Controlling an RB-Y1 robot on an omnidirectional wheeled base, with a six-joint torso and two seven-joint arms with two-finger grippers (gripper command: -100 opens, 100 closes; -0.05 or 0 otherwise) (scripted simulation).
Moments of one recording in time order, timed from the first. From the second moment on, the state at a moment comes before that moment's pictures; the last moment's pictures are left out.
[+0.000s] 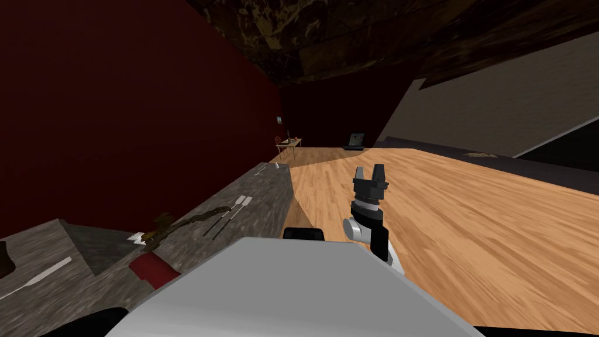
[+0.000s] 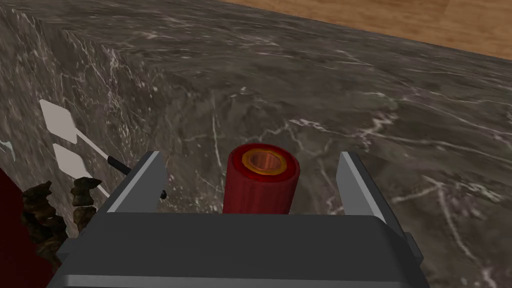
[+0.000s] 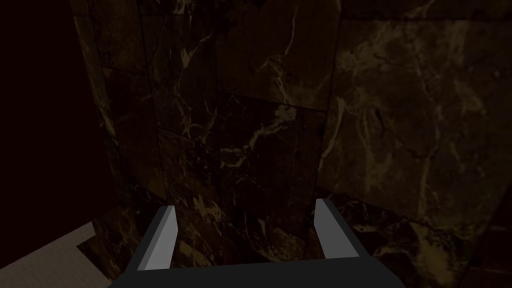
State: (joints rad) left arm 1.59 1.60 -0.33 -1.76 0.88 -0.86 0.24; right arm 0.48 -0.01 0.01 -2.26 -0.10 -0.64 0.11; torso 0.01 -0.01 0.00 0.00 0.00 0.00
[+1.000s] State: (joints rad) left arm 1.62 1.65 -0.40 -1.67 1.03 -0.75 0.24; right arm 0.48 -0.01 0.01 -2.26 -0.10 -0.64 0.11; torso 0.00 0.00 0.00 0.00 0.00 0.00
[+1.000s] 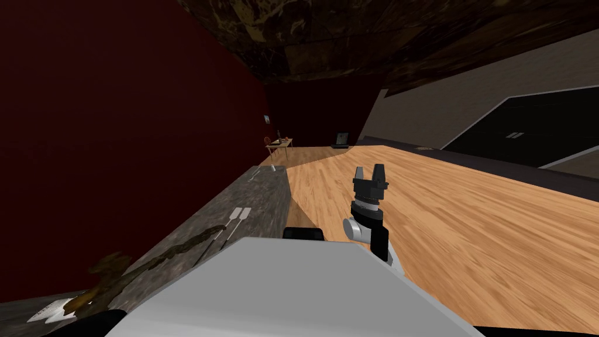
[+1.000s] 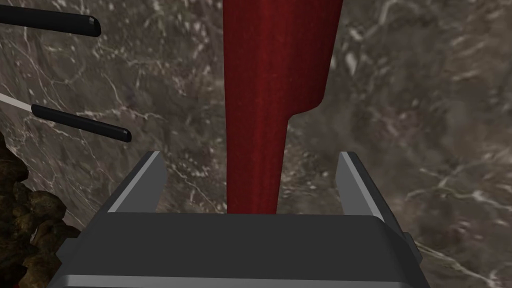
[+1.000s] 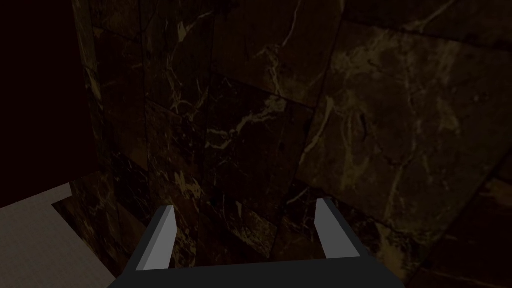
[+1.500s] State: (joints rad) left arm 1.62 1.70 -0.34 -1.76 1.15 -0.68 0.16; right arm 0.48 -0.01 0.01 -2.26 -0.10 -0.64 0.11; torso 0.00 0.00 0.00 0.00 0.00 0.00
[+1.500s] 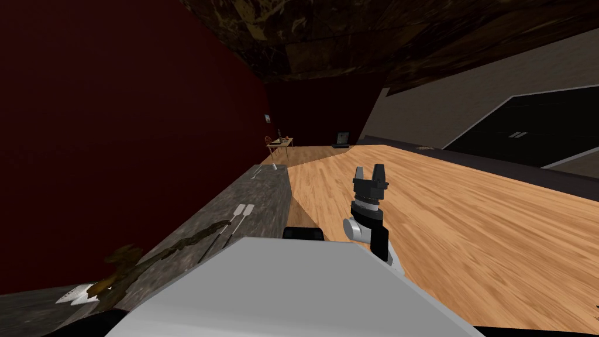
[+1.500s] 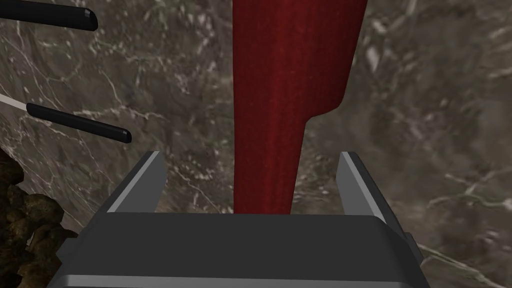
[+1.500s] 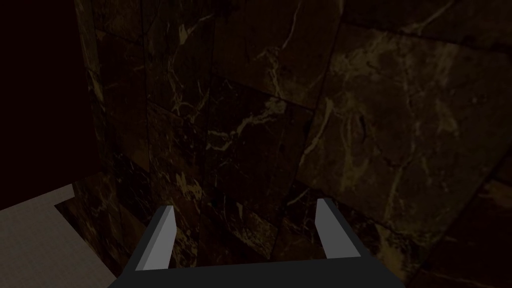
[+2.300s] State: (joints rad) left arm 1.58 1.76 -0.24 -1.89 1.34 -0.52 0.02; right arm 0.48 -0.01 0.01 -2.26 -0.10 -0.64 0.11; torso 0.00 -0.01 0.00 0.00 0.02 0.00
